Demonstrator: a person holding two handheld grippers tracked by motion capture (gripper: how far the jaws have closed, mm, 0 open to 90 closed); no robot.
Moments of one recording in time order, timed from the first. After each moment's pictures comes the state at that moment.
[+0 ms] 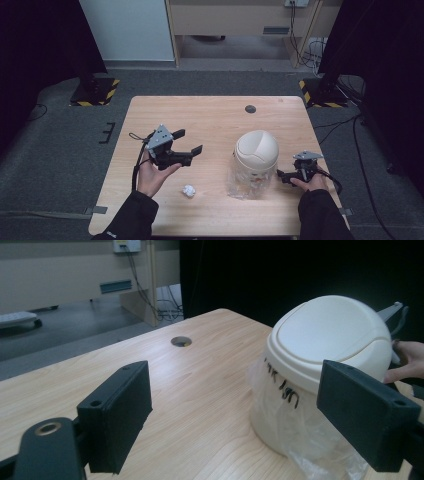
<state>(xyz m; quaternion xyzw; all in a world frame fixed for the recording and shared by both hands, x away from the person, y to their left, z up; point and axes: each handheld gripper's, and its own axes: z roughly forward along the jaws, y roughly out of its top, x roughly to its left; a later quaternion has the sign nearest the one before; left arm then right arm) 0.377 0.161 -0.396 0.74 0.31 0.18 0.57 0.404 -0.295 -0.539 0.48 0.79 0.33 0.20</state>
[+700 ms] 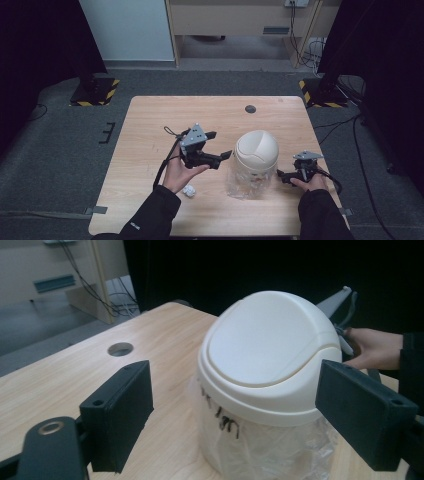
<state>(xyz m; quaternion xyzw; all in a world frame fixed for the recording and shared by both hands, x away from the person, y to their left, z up) 0.387 0.086 -0.396 0.78 0.24 0.13 0.56 0.404 -0.295 -0.539 0.48 0.79 0.33 0.20</state>
